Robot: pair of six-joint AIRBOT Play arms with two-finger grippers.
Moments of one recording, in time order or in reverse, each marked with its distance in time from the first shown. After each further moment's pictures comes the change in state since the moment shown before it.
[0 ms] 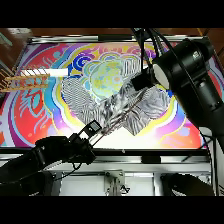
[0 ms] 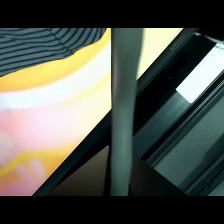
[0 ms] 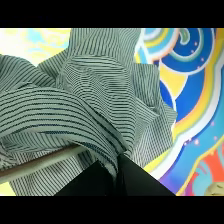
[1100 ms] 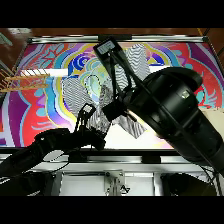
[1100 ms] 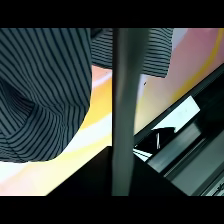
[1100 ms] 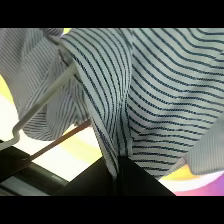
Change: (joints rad) left arm 0.098 -0.023 0.004 -0.196 0.373 -0.092; right arm 0.306 0.038 0.000 0.126 0.090 0.205
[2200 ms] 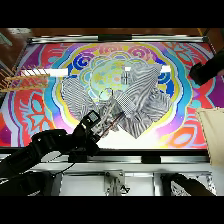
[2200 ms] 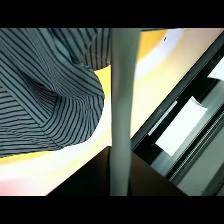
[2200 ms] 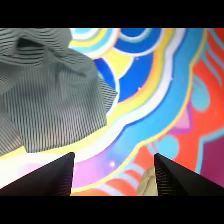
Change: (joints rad) left arm 0.000 0.024 0.000 0.057 -0.159 0.296; right arm -0.952 0.077 0.026 0.343 -0.066 -0.912
